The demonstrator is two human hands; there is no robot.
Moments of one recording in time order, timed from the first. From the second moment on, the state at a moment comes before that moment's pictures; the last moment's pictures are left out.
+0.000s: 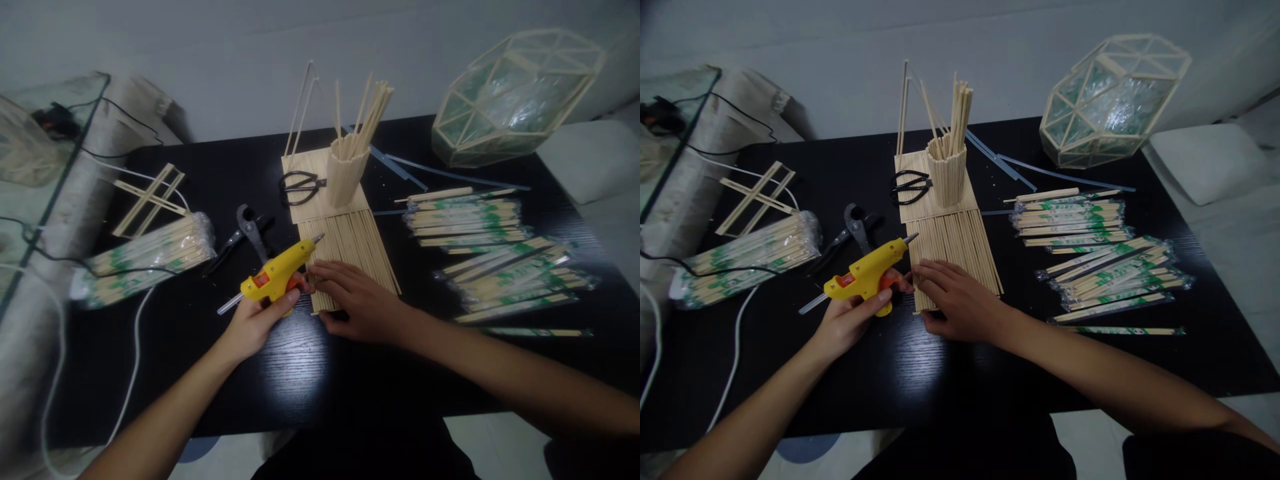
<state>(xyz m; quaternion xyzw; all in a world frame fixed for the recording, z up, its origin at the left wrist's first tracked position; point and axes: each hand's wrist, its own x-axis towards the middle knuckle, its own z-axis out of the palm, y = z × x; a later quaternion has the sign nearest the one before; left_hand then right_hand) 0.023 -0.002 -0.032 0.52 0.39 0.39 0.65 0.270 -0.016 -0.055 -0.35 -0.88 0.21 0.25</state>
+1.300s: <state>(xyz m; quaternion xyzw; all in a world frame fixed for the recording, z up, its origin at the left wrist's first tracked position) 0.031 -0.003 -0.035 0.51 0.39 0.39 0.66 0.272 -0.019 -0.058 -0.36 -0.89 0.15 0.25</state>
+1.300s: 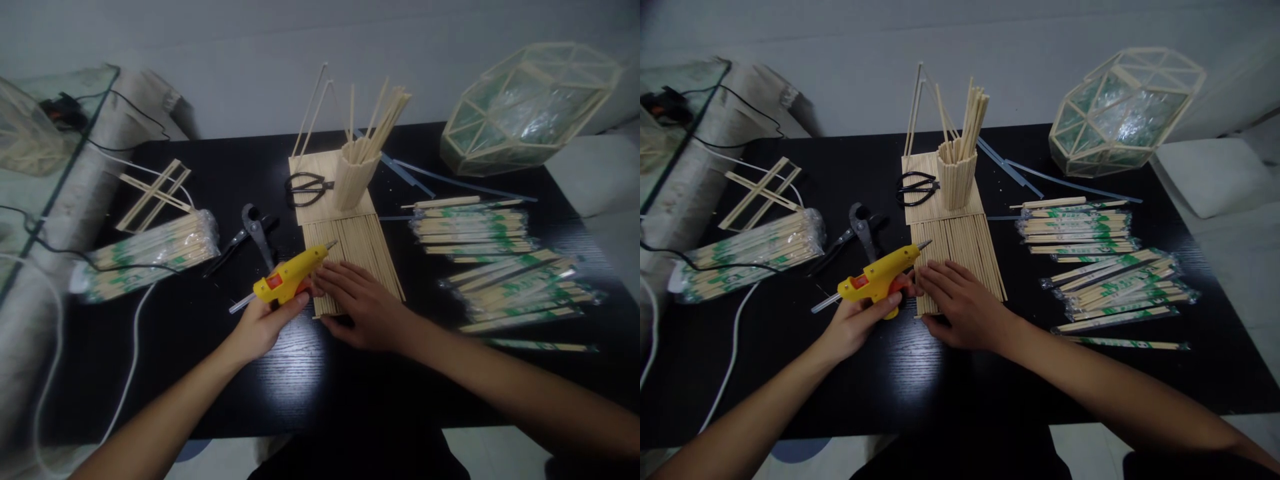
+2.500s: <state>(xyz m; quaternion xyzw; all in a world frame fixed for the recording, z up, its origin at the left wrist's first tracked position) 0.030 -0.003 -0.041 0.49 0.40 0.39 0.67 0.272 -0.017 -0.059 -0.36 -0.88 0.17 0.26</state>
